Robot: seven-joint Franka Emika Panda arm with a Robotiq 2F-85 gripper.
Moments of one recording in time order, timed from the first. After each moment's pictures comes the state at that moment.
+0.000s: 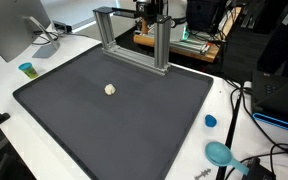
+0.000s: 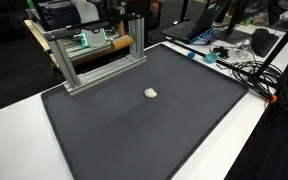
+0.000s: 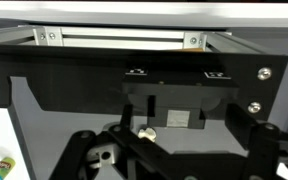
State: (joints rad) arm -0.01 -0.67 0.05 -2.65 -0.07 2.06 0.05
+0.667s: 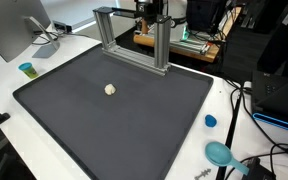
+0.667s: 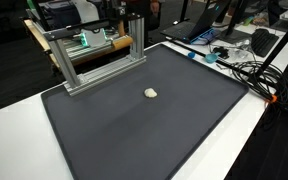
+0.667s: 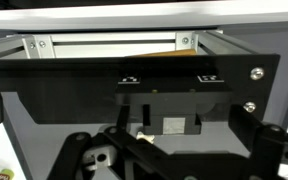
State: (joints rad) arm -0.01 -0.69 0.04 -2.68 -0.03 2.07 0.08
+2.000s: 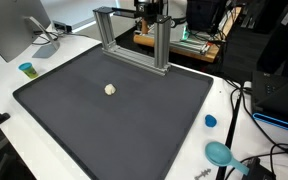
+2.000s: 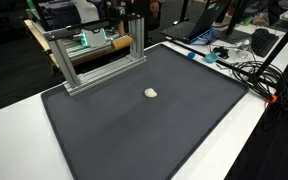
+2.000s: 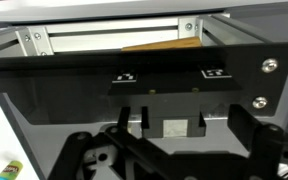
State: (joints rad) arm -0.02 -0.71 0.06 -2.75 -0.04 2.20 0.13
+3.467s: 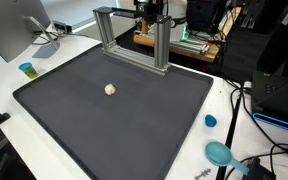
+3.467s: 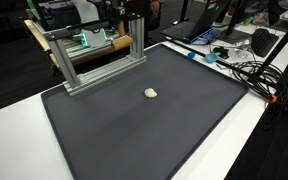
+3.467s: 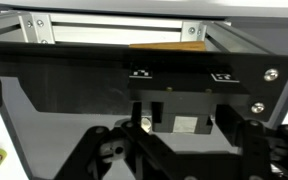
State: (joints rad) arm -0.01 -0.75 0.01 -2.75 -0.03 2.17 -0.02
